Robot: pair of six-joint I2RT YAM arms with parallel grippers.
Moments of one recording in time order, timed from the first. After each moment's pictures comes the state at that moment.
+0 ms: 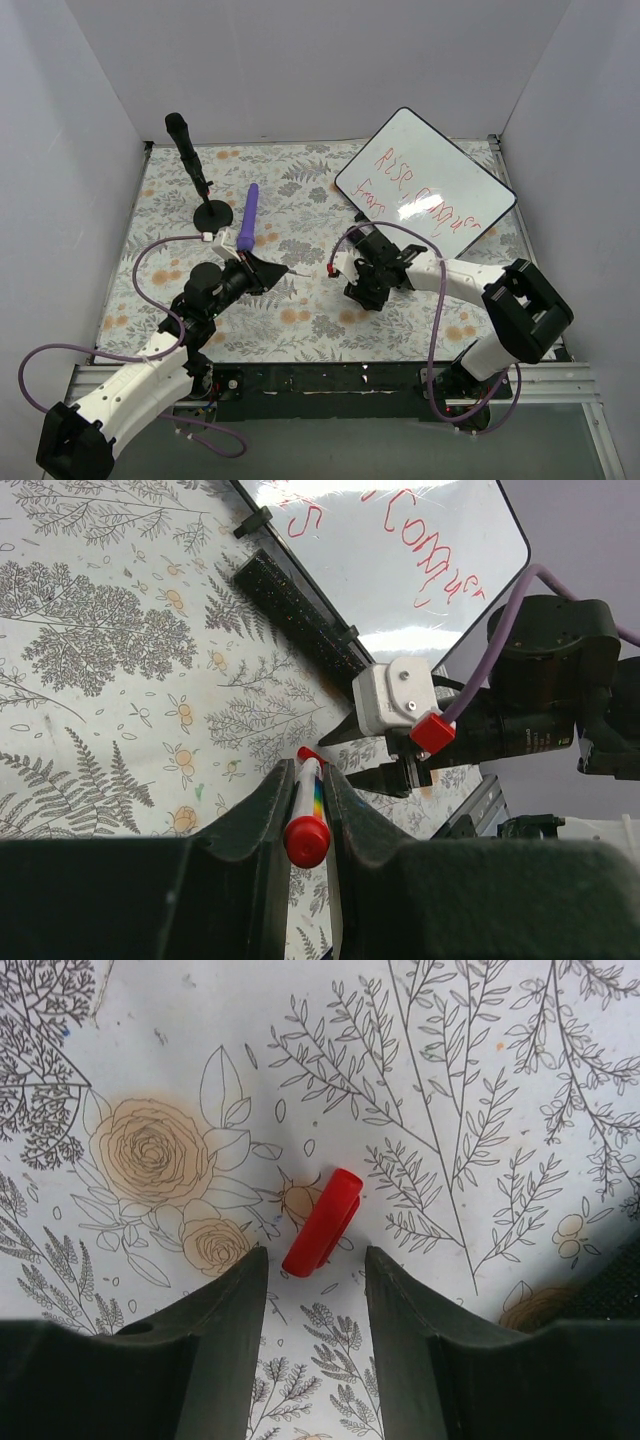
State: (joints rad) left arm -0.53 0.66 0.30 0.18 0.17 -0.82; right arm 0.78 1.51 0.80 -0.46 -0.23 -0.50
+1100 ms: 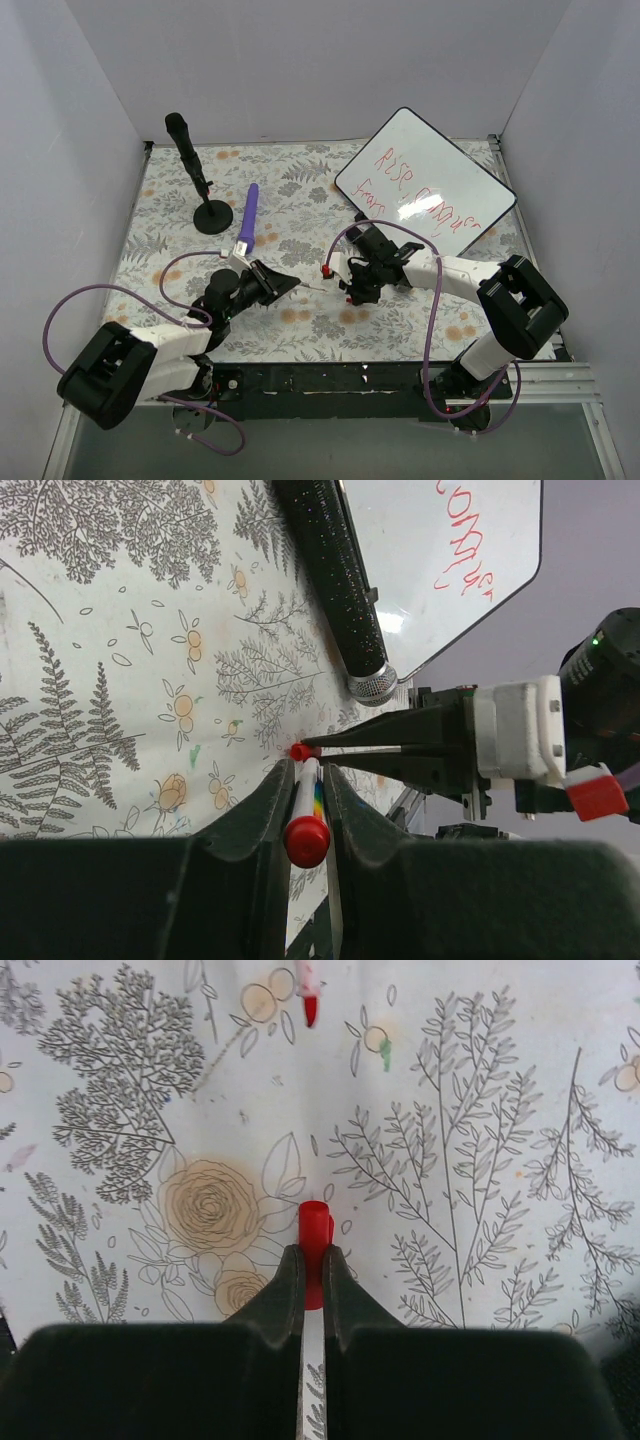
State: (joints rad) left arm -0.53 1.10 0.11 0.74 0.26 -1.14; right arm 0.78 1.55 0.84 -0.40 -0.39 -0.59
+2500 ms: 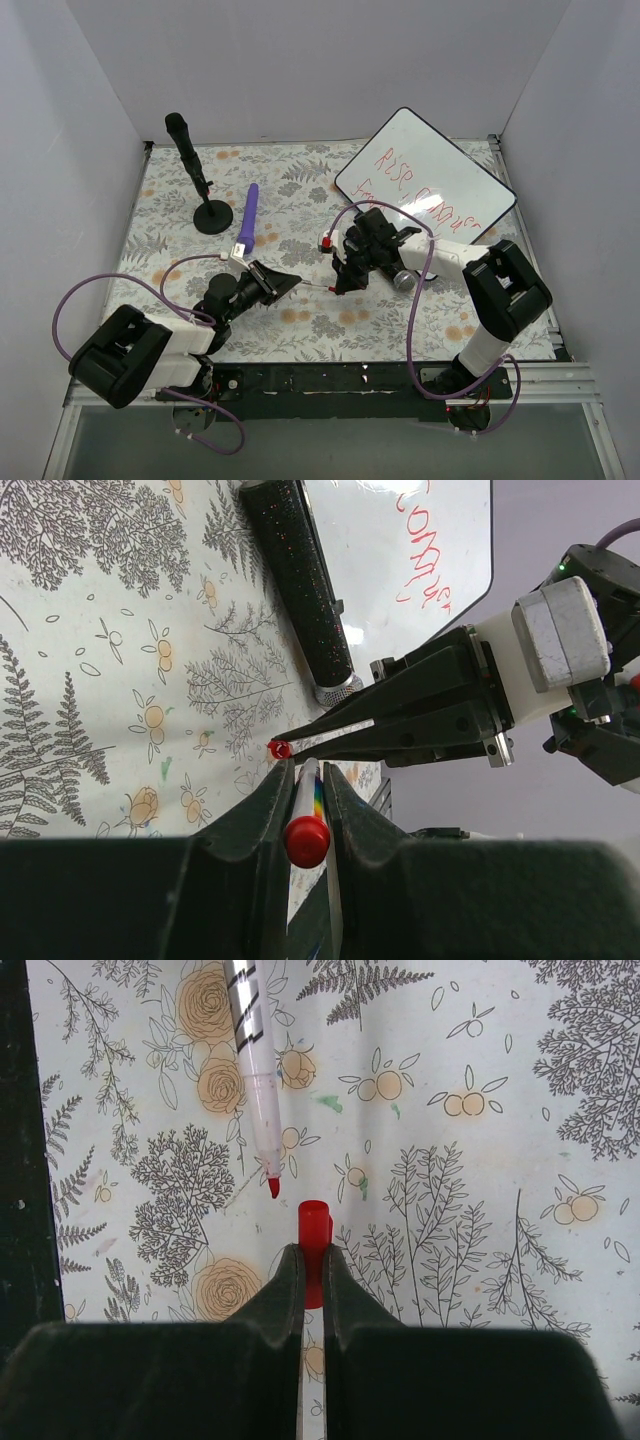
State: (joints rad) left arm -0.53 1.26 0.06 1.03 0.25 -1.23; right arm 0.68 1.67 0.95 -0.32 -0.73 -0.52
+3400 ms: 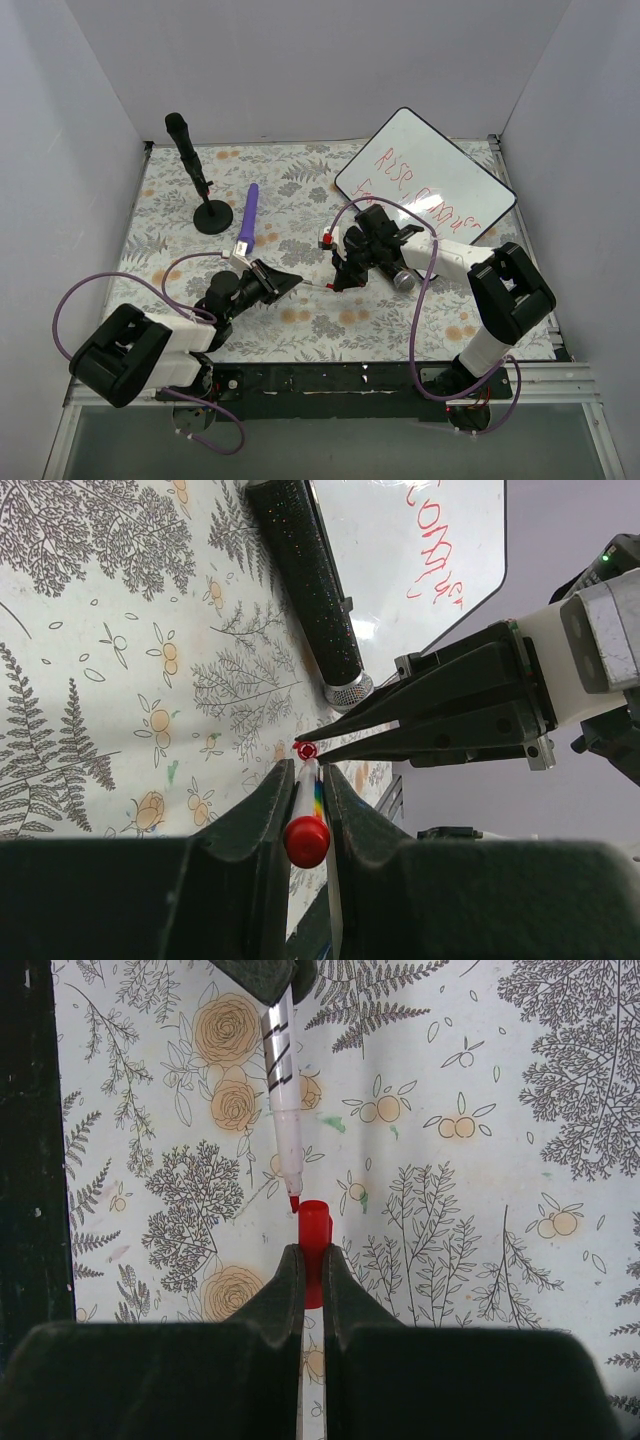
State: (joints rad) left arm -0.53 1.26 0.09 0.99 0.26 -1.20; right arm 0.68 1.64 0.97 -0.32 -0.76 -0.52
